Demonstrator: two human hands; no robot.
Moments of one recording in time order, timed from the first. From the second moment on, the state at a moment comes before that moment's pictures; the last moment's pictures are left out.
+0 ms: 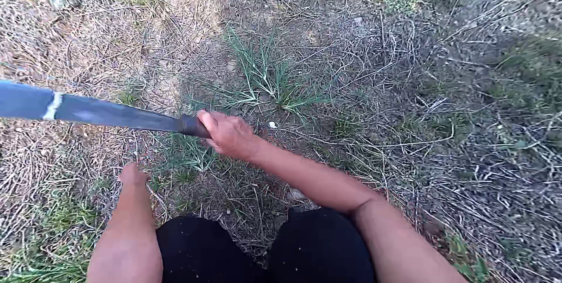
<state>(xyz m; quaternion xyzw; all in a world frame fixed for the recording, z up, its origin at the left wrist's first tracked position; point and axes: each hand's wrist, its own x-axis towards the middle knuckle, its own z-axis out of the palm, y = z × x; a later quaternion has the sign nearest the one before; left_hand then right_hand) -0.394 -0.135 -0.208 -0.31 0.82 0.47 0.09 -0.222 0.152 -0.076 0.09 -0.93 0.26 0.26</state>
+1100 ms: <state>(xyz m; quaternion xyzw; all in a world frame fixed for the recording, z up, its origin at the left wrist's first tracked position) -0.407 -0.154 -0.208 -0.27 0.88 0.40 0.07 -0.049 0.305 -0.265 -0.42 -0.84 0.20 -0.26</state>
